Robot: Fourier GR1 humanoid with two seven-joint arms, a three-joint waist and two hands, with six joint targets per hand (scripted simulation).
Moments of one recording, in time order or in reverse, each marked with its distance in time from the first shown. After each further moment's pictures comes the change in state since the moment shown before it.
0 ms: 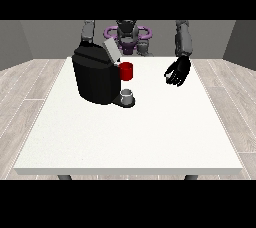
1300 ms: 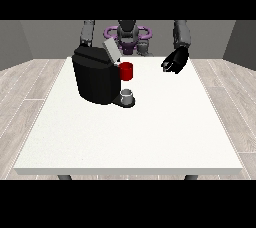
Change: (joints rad) left arm -0.140 -0.085 -0.001 0.124 -0.110 -0.172 -0.053; right arm -0.010 -0.018 -0.078 0.263 0.014 -0.026 -0.049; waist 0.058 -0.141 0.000
